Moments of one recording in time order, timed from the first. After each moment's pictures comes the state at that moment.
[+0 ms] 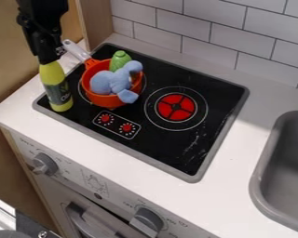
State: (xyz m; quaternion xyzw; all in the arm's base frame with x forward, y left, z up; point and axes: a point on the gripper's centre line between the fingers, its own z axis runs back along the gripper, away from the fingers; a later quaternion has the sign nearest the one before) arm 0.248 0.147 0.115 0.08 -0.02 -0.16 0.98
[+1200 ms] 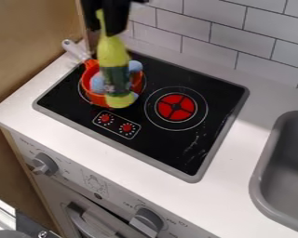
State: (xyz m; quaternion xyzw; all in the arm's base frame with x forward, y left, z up) arm 0.253 0.036 0.180 -0.01 0.06 -0.01 1.00
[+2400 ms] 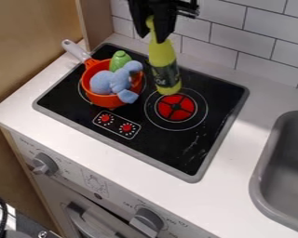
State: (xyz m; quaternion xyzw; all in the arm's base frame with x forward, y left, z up) arm 0.296 0.002 0.158 0.02 -0.09 0.00 1.00
